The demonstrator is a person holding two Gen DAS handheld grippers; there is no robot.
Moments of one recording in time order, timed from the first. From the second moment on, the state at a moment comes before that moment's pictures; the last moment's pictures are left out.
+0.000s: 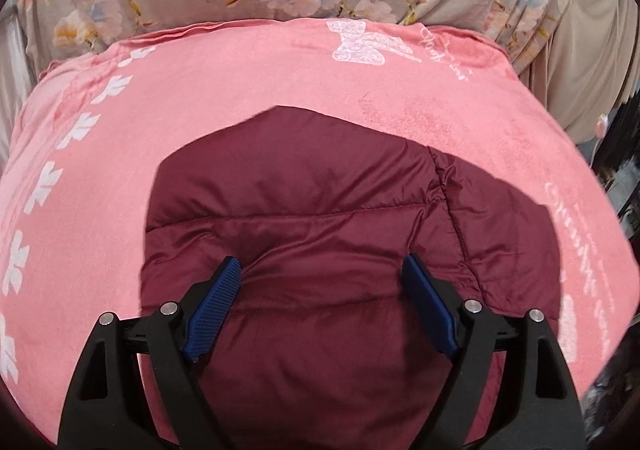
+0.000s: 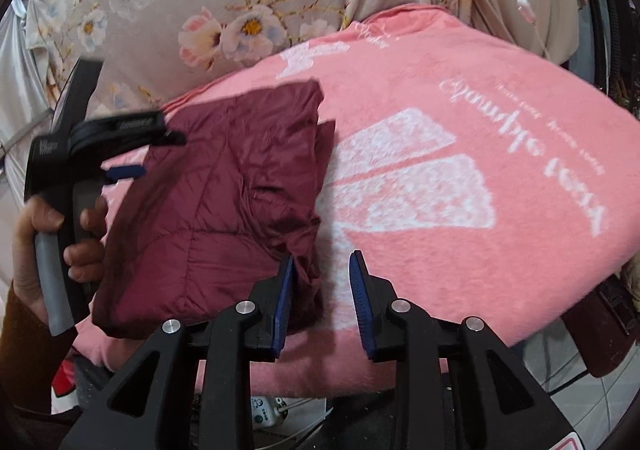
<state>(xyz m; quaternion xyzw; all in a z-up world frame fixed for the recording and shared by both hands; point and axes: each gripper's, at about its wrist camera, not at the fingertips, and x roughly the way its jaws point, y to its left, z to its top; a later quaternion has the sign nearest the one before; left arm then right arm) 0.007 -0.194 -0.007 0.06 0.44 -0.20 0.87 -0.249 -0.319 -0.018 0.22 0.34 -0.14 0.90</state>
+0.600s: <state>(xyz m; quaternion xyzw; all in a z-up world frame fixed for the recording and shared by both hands) 0.011 -0.064 -0.021 -0.10 0.54 -0.20 0.81 -0.184 -0.330 0.003 0.24 0.35 -0.13 0.90</state>
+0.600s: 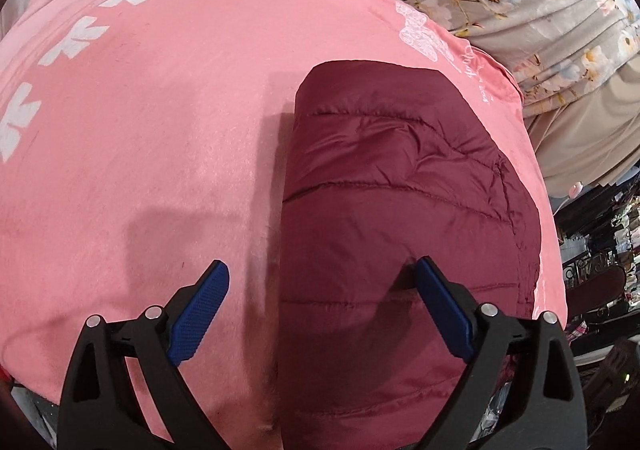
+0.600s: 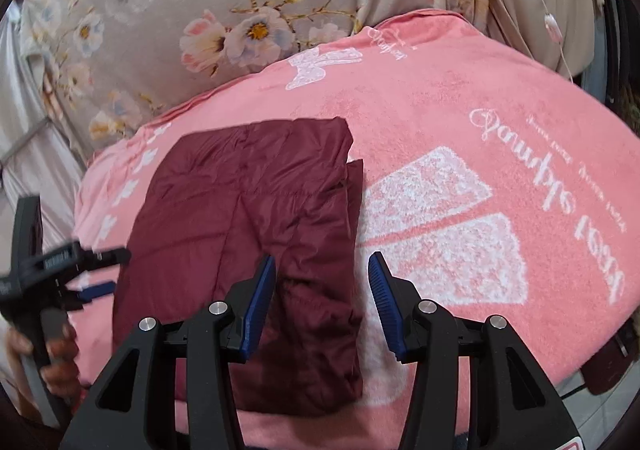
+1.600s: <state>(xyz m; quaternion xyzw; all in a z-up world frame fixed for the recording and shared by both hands) 0.026 -0.084 -0.059 -0.17 0.58 -0.26 0.75 -0.185 -0.346 -0.042 0.32 0.41 -0.12 0.85</state>
